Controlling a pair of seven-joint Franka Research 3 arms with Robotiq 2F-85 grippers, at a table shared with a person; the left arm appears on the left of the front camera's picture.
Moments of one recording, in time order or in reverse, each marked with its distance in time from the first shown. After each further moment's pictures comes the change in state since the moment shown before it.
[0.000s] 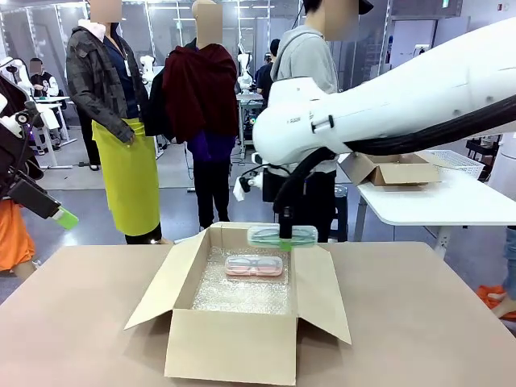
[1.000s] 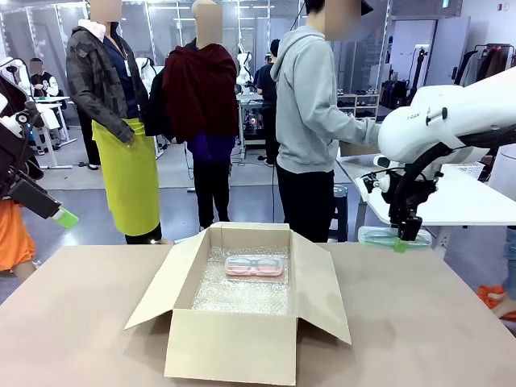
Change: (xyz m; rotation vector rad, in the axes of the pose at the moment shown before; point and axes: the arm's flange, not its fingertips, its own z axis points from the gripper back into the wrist) left arm 0.000 0.000 0.000 0.000 0.000 0.000; right arm -0.266 -0.054 -0.013 0.015 -0.051 0.012
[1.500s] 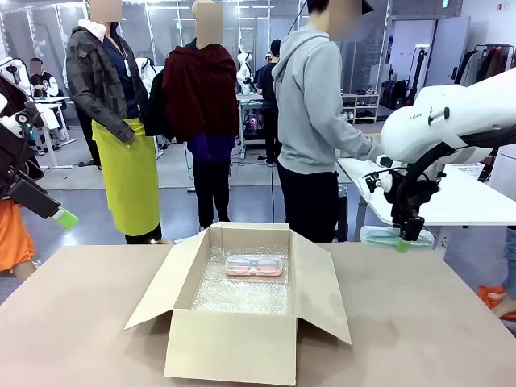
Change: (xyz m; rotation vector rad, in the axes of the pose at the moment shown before) left arm 0.000 0.000 0.000 0.000 0.000 0.000; right arm -0.019 -0.004 -0.004 0.000 -0.011 -0.042
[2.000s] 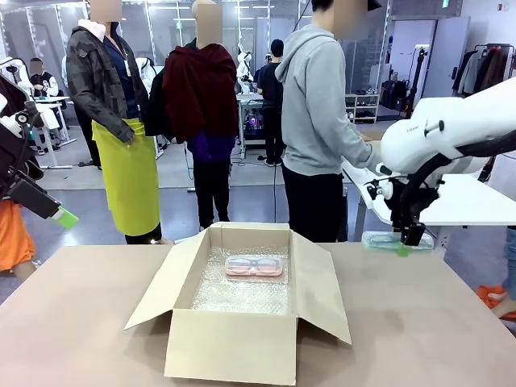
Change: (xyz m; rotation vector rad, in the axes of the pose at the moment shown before) left arm 0.000 0.000 0.000 0.000 0.000 0.000; right arm -0.005 -0.010 -0.014 -0.017 0.015 0.047
